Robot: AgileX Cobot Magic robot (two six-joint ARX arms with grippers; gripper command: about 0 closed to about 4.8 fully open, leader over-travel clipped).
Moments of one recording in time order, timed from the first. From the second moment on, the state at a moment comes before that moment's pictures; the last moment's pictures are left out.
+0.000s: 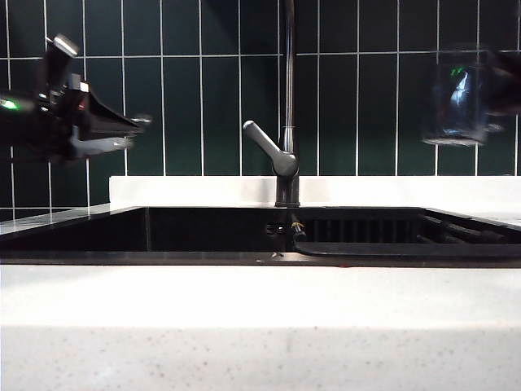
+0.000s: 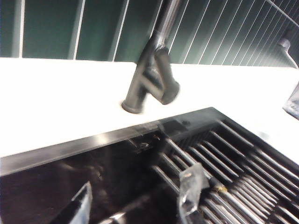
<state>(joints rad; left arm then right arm) 0.01 1.70 0.76 0.91 0.88 -0.23 -0.10 1.37 0.69 0.57 -0.35 0.13</state>
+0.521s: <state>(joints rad) -0.08 2.01 1.24 0.87 1.07 -0.29 0.21 1.42 1.05 0.18 -0.26 0.13</state>
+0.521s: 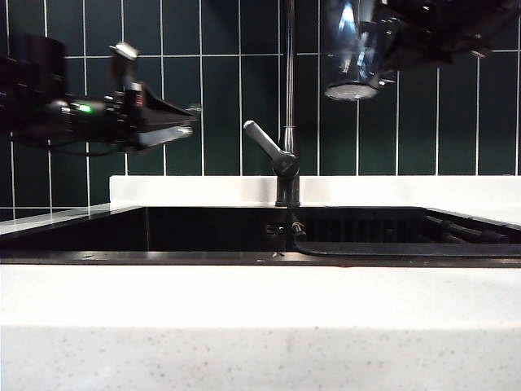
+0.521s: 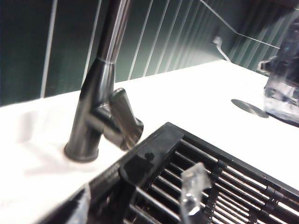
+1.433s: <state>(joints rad) -0.17 2.34 1.80 0.65 1.21 -0.29 0.28 1.42 1.07 0.13 -0.29 0.14</state>
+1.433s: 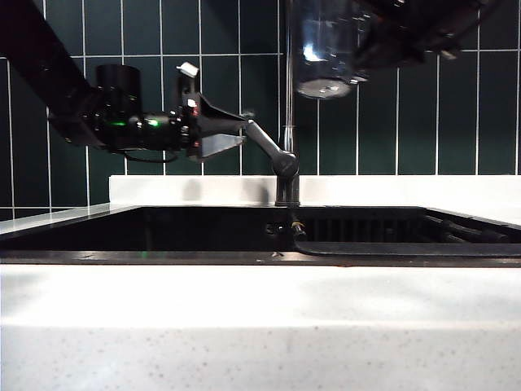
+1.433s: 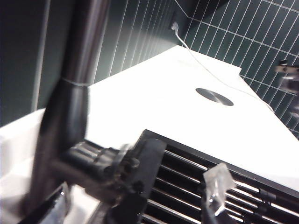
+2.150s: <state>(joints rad) -0.21 2.34 1.80 0.65 1.17 -0.24 0.35 1.68 1.40 0.09 -0.36 0.19</state>
